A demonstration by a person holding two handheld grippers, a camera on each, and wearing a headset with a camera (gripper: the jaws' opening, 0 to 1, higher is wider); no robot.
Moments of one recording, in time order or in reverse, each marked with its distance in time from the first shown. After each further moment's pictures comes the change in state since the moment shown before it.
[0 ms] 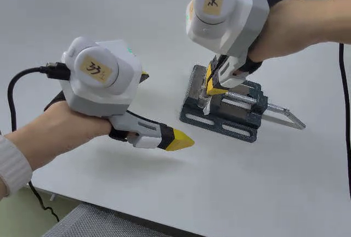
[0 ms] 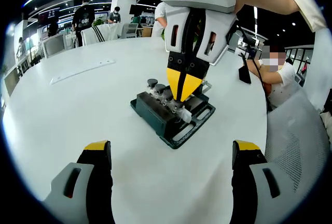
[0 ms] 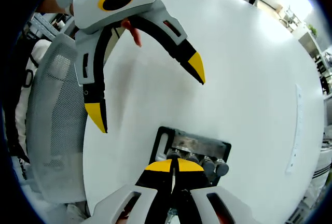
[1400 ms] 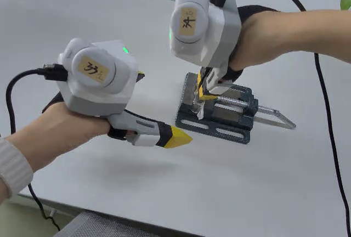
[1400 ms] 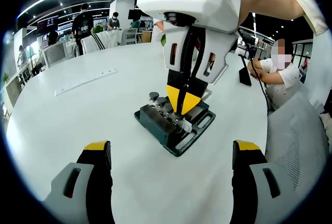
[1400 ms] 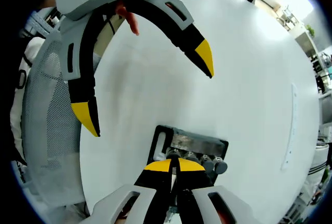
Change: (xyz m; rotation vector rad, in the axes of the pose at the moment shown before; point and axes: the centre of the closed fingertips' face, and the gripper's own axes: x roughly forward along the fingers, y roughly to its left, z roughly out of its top) left arm -0.011 0.000 0.022 0.049 -0.025 0.022; right arm 0.001 -0.003 -0.003 0.011 0.014 -0.041
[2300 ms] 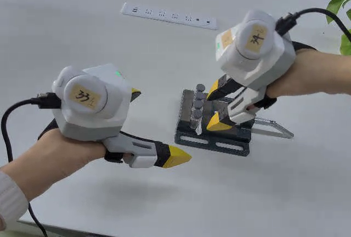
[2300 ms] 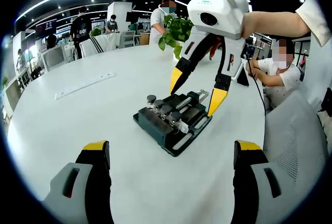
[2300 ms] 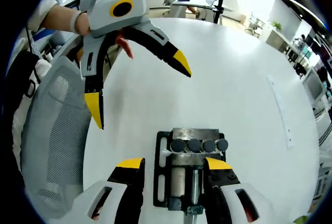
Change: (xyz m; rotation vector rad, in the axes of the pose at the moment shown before) left arm -0.008 -0.003 0.004 0.019 -0.015 -0.012; right arm -0.019 0.010 -0.022 0.250 -0.408 -0.103
